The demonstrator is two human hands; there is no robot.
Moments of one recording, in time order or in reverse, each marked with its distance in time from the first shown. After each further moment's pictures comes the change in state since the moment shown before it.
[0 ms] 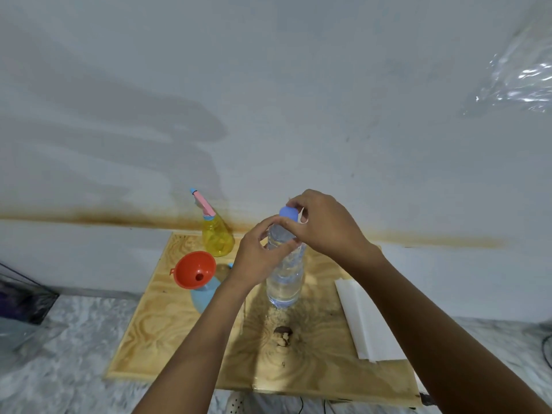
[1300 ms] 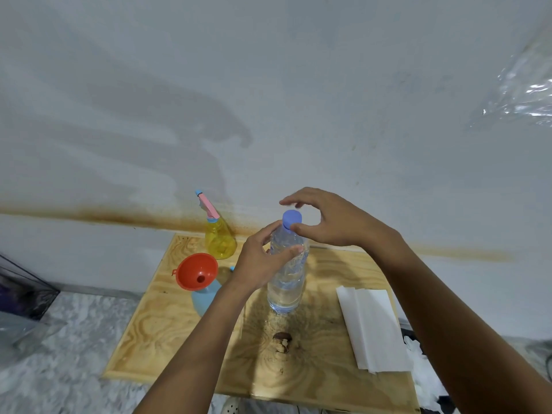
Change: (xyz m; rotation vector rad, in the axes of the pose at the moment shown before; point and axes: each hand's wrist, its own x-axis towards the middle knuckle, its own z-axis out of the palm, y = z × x) left_hand 0.003 -0.006 -0.003 0.059 -0.001 -0.065; right_hand 0.020 0.016 -0.025 0.101 -0.259 -0.191
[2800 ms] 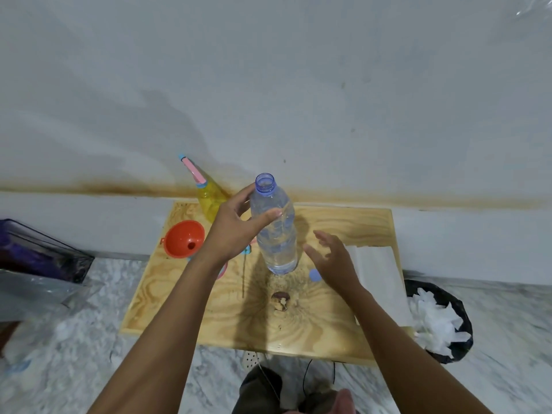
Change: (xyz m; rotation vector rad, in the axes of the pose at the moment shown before) left_hand -0.008 0.011 0.001 -0.015 -0.007 -0.007; right_hand -0.080 0.130 0.196 0.506 0.357 0.539
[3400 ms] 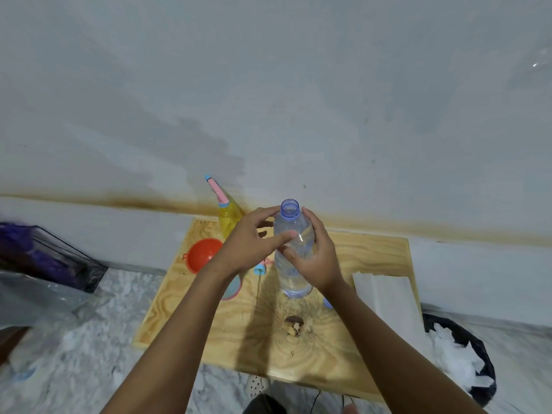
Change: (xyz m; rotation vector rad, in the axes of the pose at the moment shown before) left_hand 0.003 0.018 -0.019 0.214 -0.064 0.002; right_hand 0.009 -0.105 0.019 0.322 -0.022 -0.442
